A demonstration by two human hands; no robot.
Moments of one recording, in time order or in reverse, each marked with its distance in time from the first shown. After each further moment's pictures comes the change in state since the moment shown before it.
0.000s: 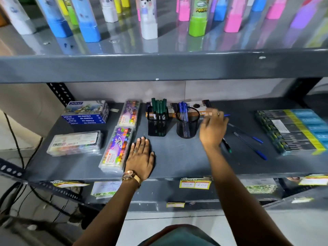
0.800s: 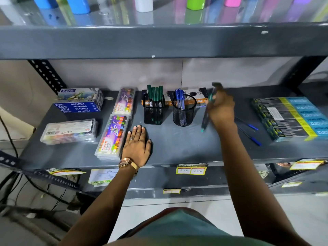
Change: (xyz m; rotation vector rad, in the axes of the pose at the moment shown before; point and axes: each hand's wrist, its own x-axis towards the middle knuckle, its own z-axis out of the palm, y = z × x) left_hand 0.000 0.000 0.000 -0.008 -0.006 -0.008; right_hand 0.030 -0.016 -0.059 -0.011 -0.284 0.014
